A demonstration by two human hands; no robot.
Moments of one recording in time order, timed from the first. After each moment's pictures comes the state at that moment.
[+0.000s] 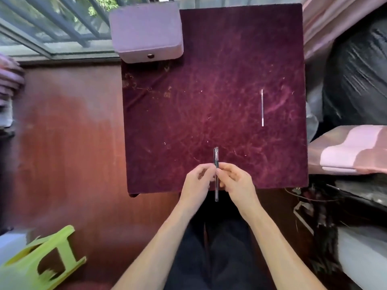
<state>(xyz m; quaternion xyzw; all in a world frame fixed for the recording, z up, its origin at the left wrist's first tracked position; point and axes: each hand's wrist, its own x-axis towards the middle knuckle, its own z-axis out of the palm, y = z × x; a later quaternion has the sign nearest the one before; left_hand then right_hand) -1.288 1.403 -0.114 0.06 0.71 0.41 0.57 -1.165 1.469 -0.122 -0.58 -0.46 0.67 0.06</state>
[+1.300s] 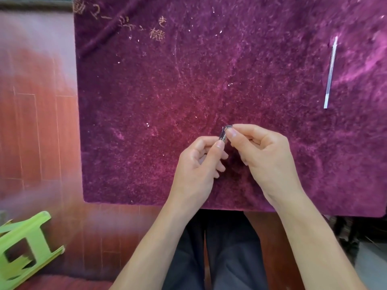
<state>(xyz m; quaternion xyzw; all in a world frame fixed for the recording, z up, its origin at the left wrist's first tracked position) -1.305 1.419 -0.237 0.09 0.70 0.49 0.51 -1.194 1.525 -0.240 -0.50 -0.56 0.65 0.11</state>
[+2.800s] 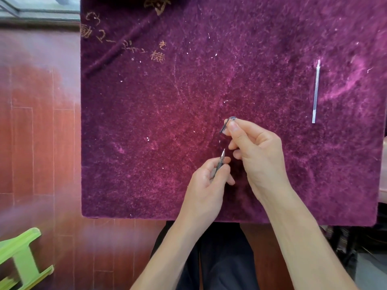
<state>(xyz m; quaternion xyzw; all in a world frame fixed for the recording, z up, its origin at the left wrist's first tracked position) -1.286 1.421 -0.238 0.09 0.68 0.45 0.57 -1.220 1.538 -0.244 -0.56 -0.49 0.64 0.17</state>
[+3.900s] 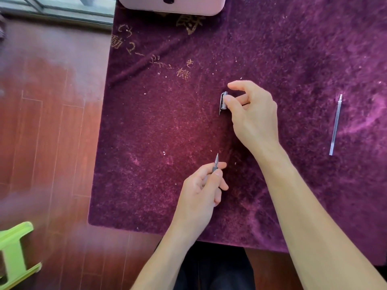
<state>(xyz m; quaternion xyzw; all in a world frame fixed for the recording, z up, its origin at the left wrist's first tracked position) -1.325 1.414 -0.250 0.01 0.65 0.53 0.54 -1.325 1.603 -0.256 -0.50 -0.75 0.43 0.10</state>
